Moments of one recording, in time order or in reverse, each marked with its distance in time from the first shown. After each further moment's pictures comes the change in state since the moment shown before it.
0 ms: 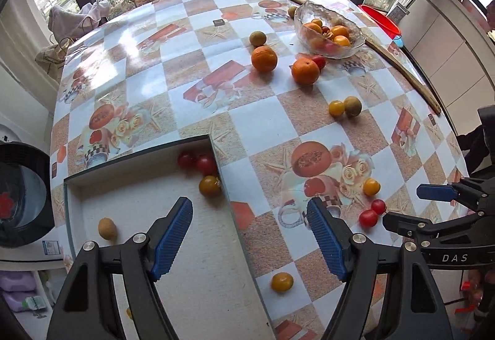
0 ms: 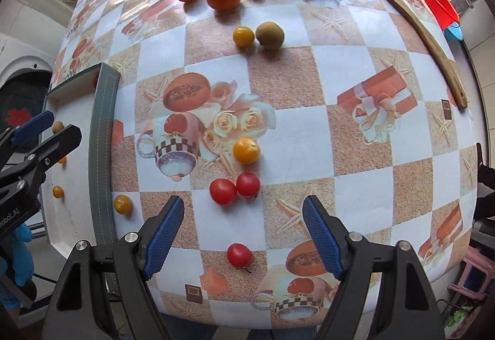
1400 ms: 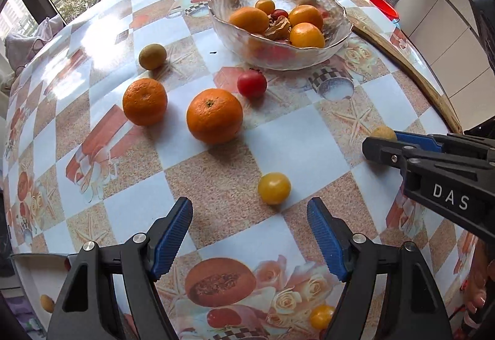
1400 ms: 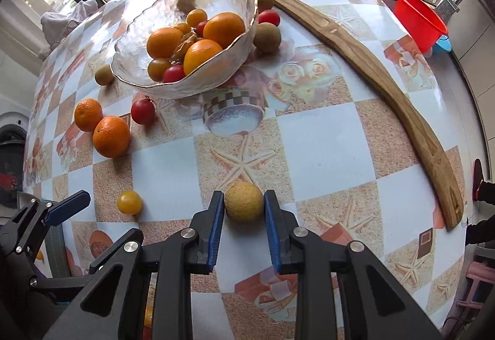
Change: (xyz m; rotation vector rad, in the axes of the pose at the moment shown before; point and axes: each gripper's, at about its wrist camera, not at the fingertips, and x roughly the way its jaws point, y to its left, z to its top) left arm 0.110 -0.098 0.089 0.046 0.064 -0.007; right arm 0.023 -0.092 0.129 0.064 -0.170 -0.010
